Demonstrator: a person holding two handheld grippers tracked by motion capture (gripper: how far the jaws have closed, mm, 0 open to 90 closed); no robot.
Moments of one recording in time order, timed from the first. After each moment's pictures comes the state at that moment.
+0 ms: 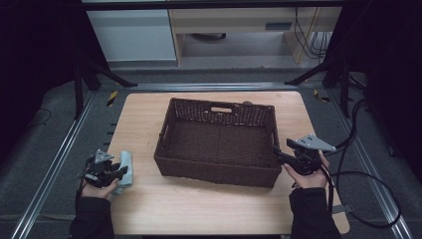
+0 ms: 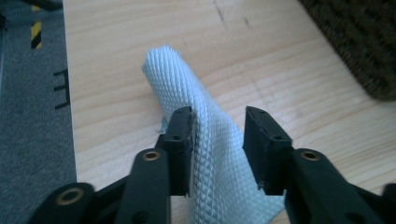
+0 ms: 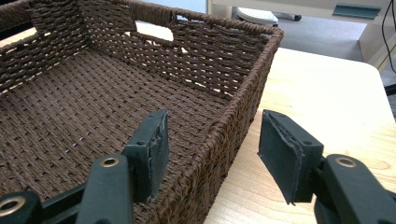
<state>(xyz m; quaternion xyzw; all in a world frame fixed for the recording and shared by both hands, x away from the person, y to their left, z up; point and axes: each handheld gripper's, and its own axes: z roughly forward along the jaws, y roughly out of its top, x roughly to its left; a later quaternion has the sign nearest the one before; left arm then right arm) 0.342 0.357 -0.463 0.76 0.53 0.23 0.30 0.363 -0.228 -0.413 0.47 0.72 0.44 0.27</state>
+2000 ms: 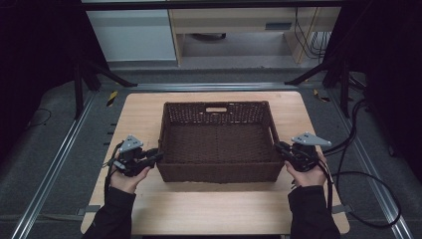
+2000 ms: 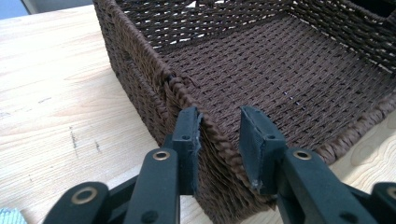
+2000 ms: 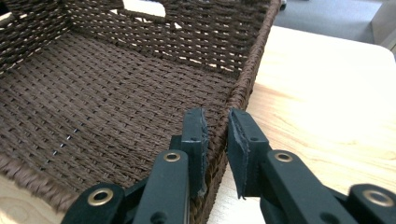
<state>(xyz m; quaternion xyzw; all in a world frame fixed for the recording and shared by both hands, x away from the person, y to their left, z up) 0.357 0.261 -0.410 0.77 0.45 0.18 0.42 0.374 -0.226 -0.414 0.47 0.74 0.42 0.25</state>
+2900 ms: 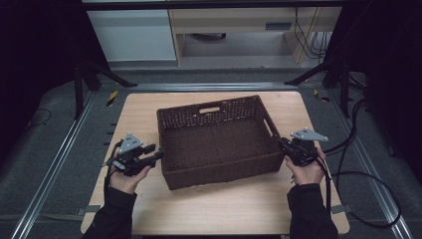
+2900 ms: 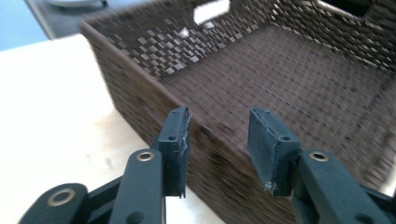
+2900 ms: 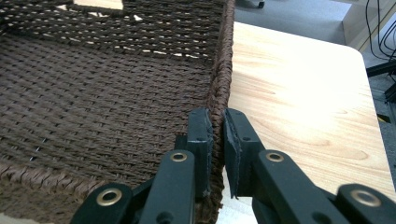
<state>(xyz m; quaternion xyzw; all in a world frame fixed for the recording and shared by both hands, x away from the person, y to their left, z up) 0.355 0.261 -0.394 0.76 0.44 0.23 0.43 0.388 -0.227 -0.417 0.49 0.73 0.39 0.28</state>
